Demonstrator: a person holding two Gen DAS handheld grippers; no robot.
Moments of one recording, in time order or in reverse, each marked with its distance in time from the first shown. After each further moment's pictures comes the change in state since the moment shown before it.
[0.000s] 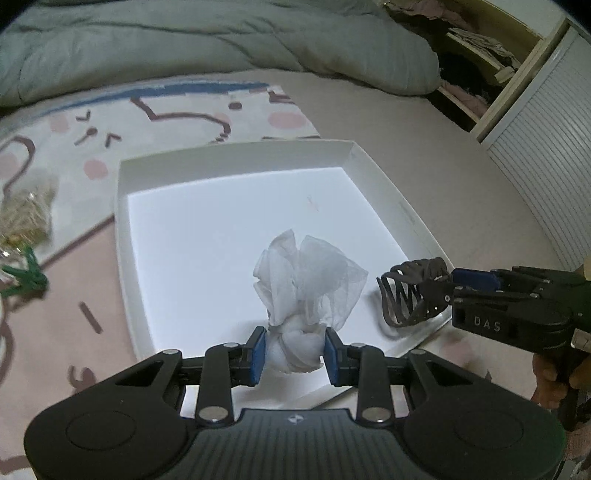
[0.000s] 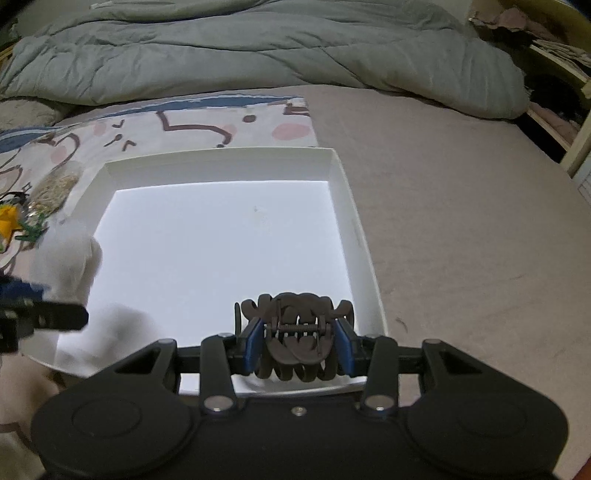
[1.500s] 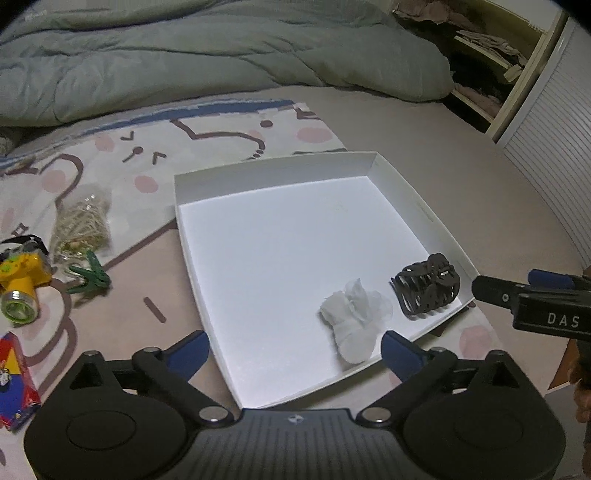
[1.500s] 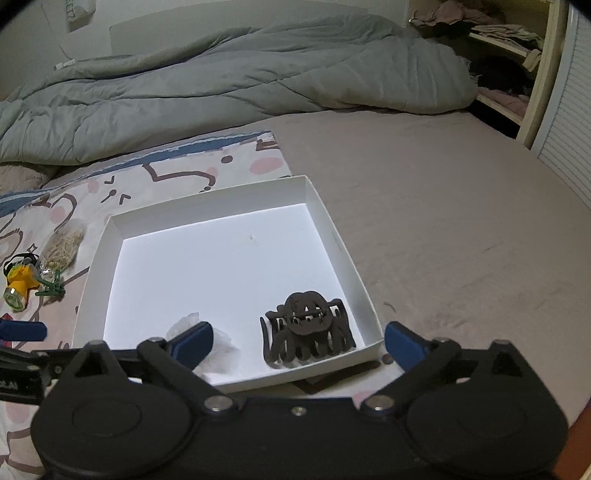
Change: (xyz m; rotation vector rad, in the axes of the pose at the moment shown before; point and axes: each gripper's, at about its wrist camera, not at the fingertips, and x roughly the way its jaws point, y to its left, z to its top) left arm -0.050 0.010 -0.015 0.051 -0.045 0.116; right arm -0.060 0.005 -0.018 0.187 -0.089 -0.039
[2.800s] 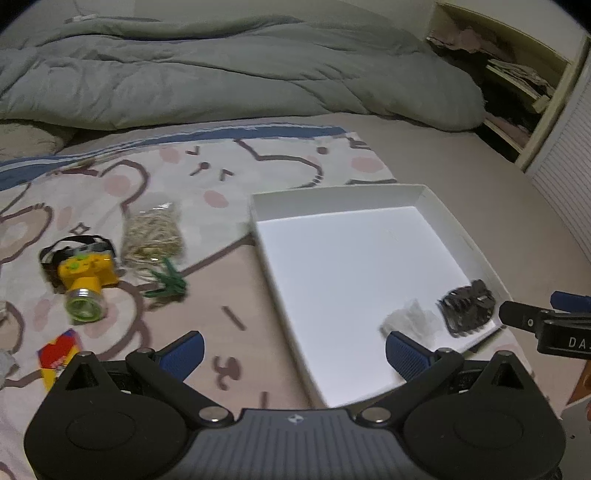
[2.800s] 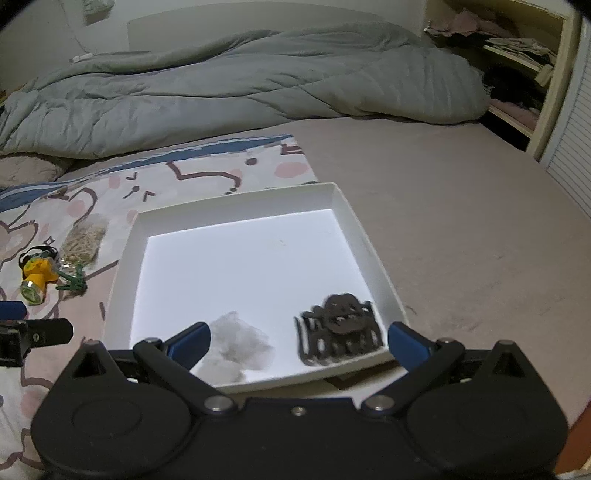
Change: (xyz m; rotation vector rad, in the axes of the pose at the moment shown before) left arm -0.037 0.055 -0.003 -0.060 -0.066 0.085; right arm -0.015 0.037 0.003 -0.039 -0.006 0.013
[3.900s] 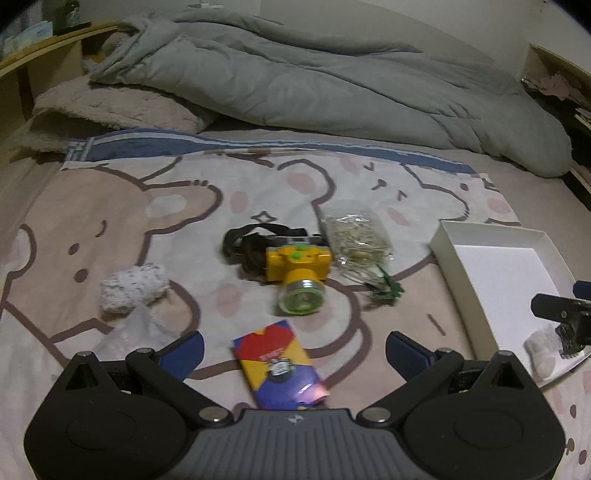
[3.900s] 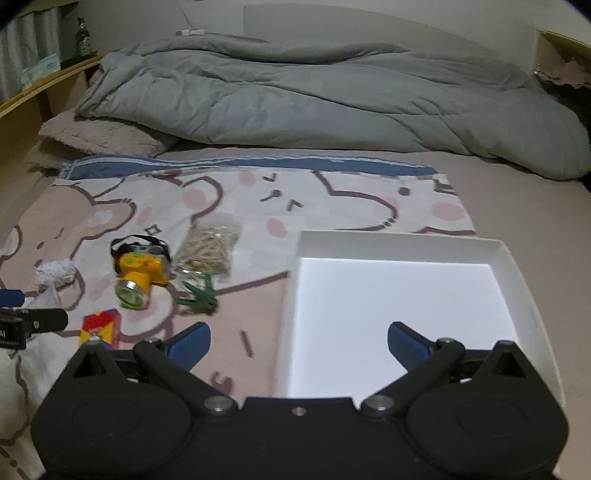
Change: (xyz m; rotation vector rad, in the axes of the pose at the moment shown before) left arm -0.052 0.179 -0.019 -0.141 -0.047 0.208; right arm 0.021 0.163 0.028 -0.182 -0.026 0.209
